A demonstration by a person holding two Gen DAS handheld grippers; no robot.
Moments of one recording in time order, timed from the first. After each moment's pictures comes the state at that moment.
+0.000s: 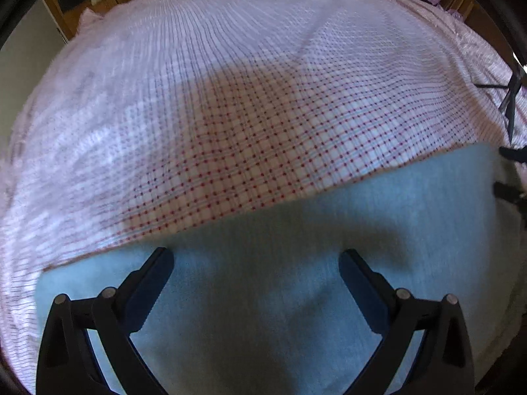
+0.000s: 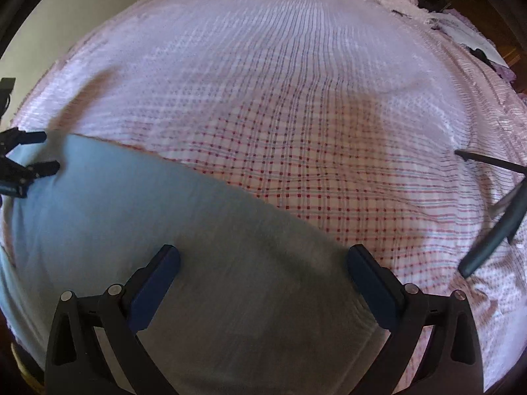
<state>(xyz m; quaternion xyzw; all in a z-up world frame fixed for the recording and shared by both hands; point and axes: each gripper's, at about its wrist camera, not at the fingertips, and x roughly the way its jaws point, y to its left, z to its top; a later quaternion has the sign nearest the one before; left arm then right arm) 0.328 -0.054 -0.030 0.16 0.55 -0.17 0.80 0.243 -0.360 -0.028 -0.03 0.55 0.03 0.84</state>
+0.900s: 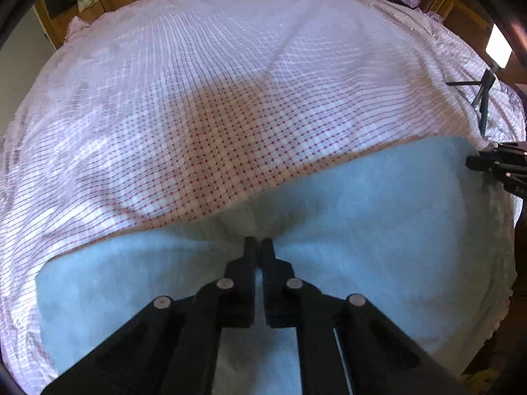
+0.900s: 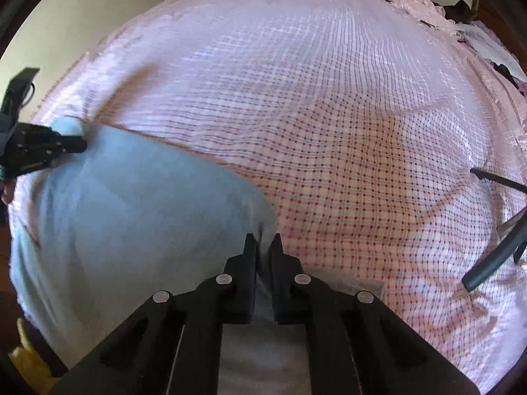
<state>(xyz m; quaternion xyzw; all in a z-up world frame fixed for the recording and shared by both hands) 0.297 -0.052 0.006 0.16 0.53 -0.20 0.81 0.225 -0.360 0.007 -0.01 0.53 0.11 0.84</state>
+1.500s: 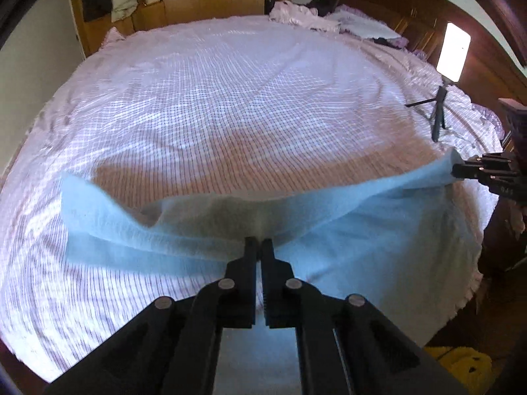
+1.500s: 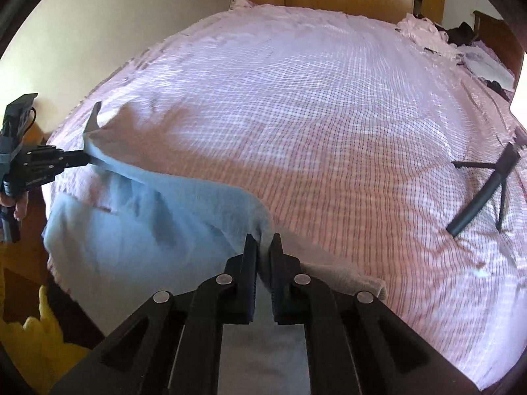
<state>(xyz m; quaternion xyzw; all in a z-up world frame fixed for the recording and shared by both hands) 0.131 -0.002 0.068 0.10 0.47 -0.19 0.86 0.105 -0.327 0.066 -0.03 0.48 0.14 0.86</state>
